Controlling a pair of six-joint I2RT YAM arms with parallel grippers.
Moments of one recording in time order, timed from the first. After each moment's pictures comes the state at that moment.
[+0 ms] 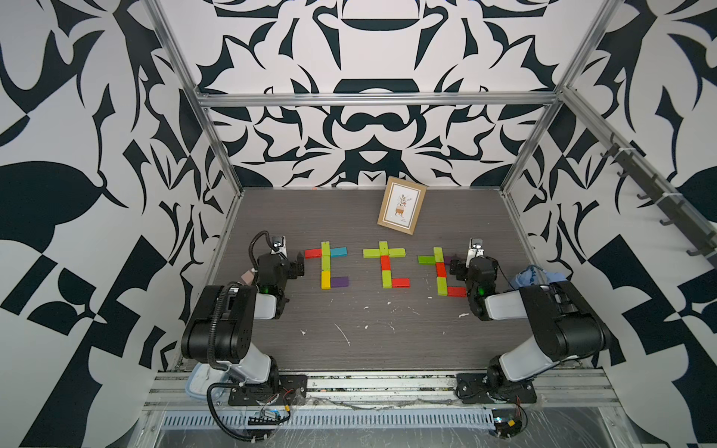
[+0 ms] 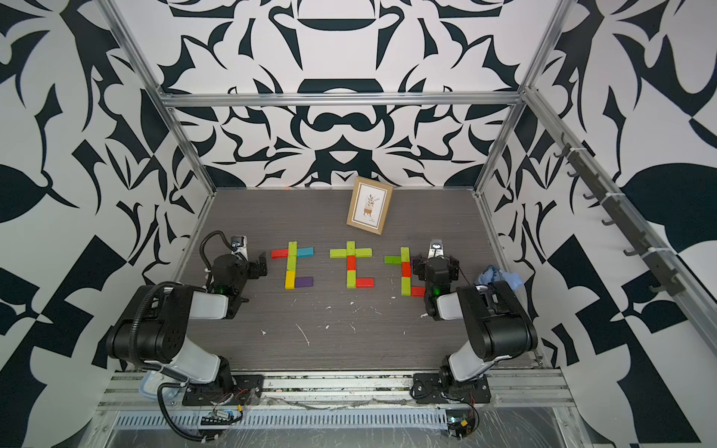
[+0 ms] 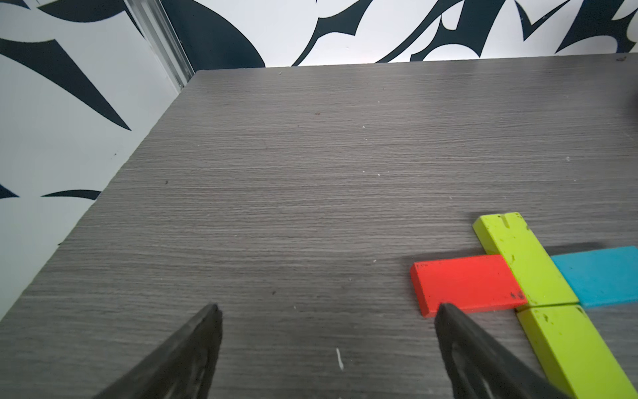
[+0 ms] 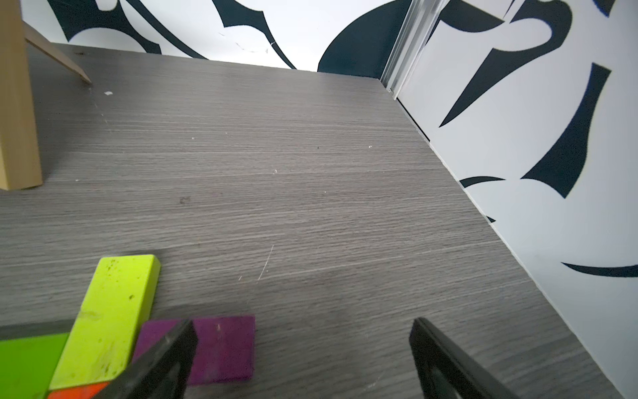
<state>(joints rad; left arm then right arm) -0.06 1.57 0.36 0.82 -0.06 0.02 0.13 1.57 0.34 0.81 0.37 0.01</state>
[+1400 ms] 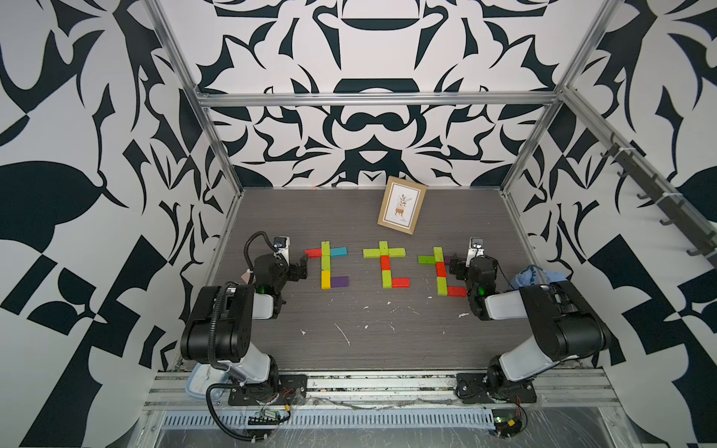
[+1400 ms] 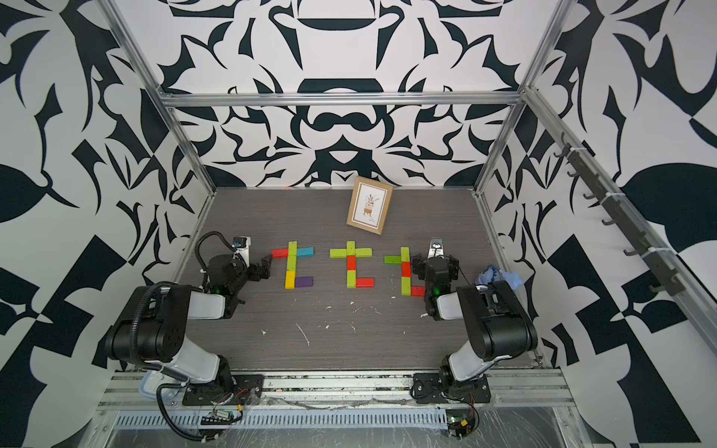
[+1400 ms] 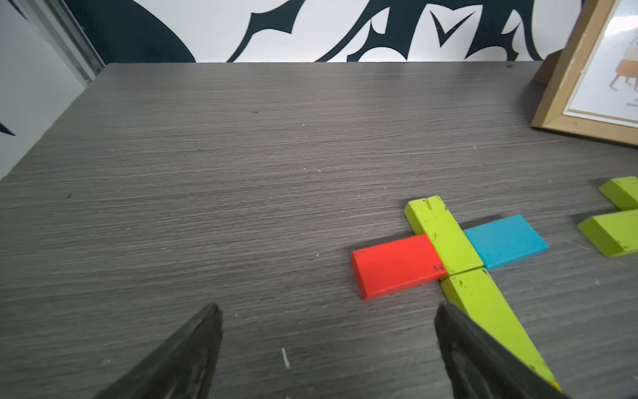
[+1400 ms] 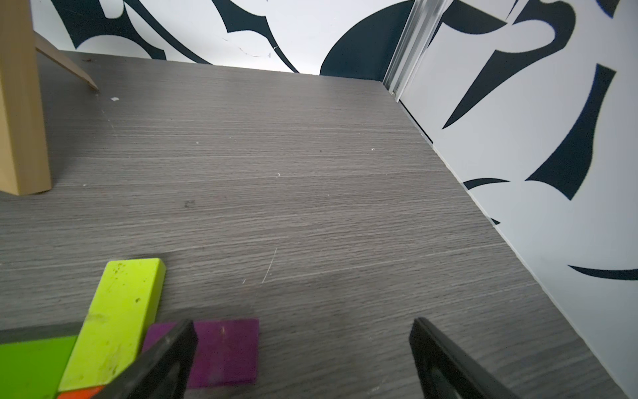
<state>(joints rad) 0.00 1.57 0.36 0.82 0.21 0.02 0.13 1.57 0.34 0.82 0.35 0.01</state>
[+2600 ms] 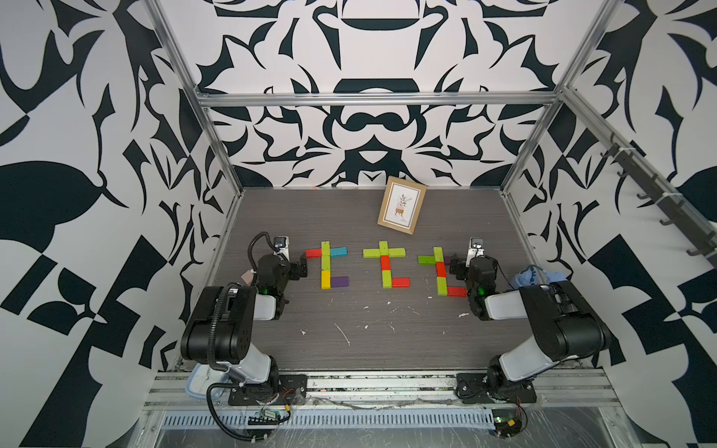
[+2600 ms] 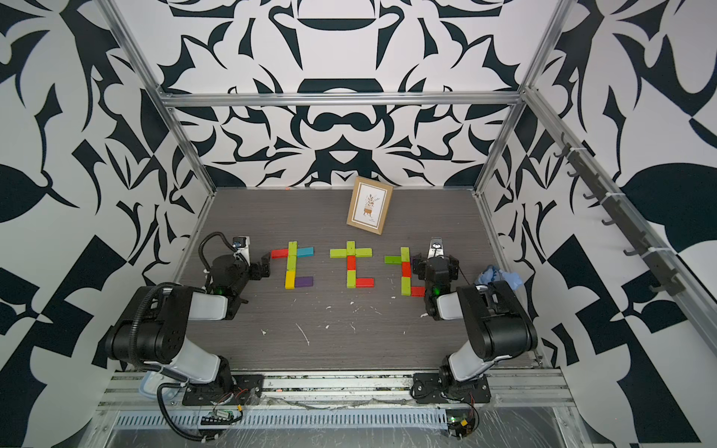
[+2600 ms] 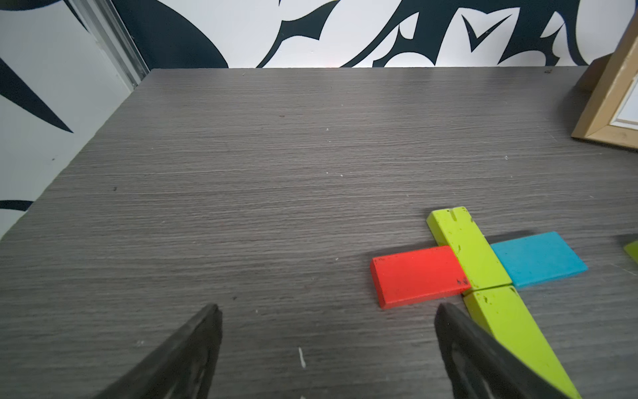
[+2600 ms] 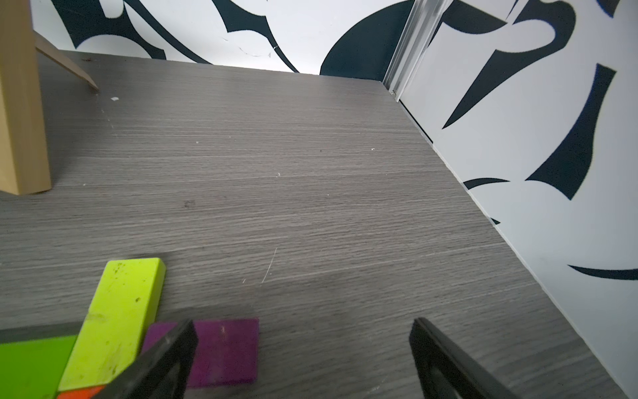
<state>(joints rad) -0.04 1.56 0.35 0.83 0.04 0.00 0.13 1.57 0.34 0.82 0.35 0.01</state>
